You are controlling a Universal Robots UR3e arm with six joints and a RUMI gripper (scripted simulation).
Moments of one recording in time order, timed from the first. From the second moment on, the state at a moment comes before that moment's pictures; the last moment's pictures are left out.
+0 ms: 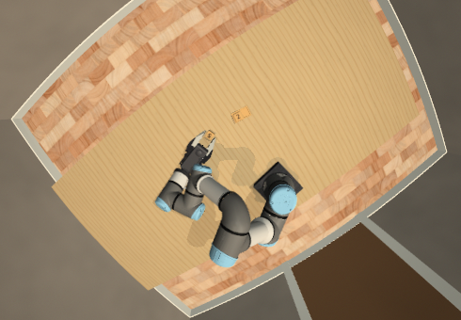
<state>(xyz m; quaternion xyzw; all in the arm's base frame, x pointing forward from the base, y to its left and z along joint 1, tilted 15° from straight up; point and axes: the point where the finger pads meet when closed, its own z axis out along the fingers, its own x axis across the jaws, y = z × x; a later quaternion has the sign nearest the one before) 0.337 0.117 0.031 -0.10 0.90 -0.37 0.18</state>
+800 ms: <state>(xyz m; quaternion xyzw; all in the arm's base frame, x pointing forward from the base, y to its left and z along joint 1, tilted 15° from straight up) 0.337 0.117 0.031 -0.10 0.90 -0.37 0.18</state>
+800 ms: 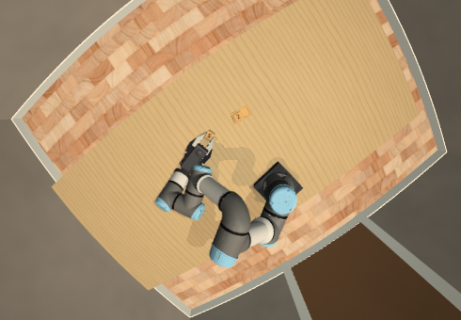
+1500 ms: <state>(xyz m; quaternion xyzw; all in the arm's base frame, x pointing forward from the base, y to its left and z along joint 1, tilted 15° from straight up) 0.336 0.117 0.034 -0.10 0.90 -0.37 0.18</state>
